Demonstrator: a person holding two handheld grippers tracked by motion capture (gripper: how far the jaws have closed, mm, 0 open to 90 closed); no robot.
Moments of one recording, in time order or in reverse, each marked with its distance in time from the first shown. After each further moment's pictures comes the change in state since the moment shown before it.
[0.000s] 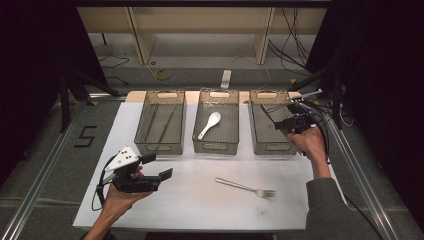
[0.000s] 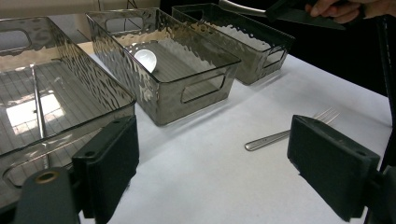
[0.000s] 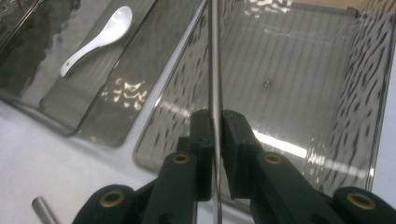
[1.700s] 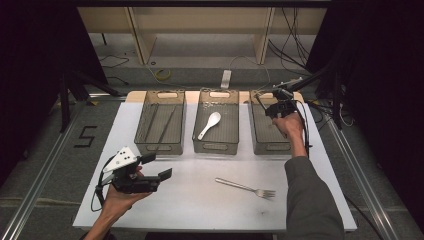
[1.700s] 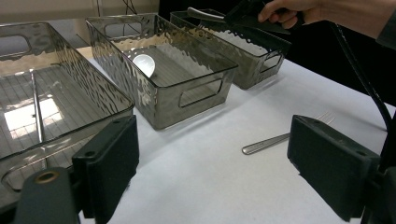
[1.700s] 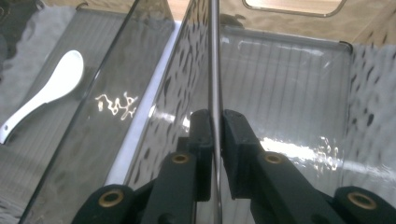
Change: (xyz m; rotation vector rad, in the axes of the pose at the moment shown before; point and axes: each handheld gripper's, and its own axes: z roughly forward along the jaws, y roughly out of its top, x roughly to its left) left arm -0.001 0.001 -0.002 -0.022 -0.007 -0.005; right arm -0.006 0.050 0.061 -0.001 -0.085 0.063
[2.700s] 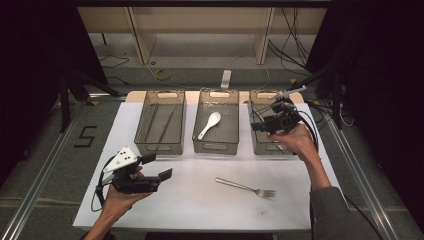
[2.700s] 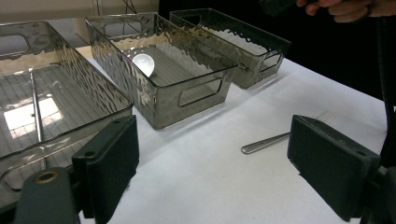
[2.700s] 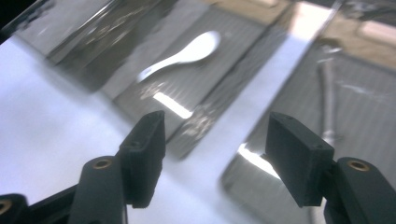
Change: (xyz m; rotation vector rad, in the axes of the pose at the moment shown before) left arm -0.001 0.000 0.000 0.008 0.000 0.006; right arm 0.052 -0.051 -0.079 -0.070 0.253 -0.294
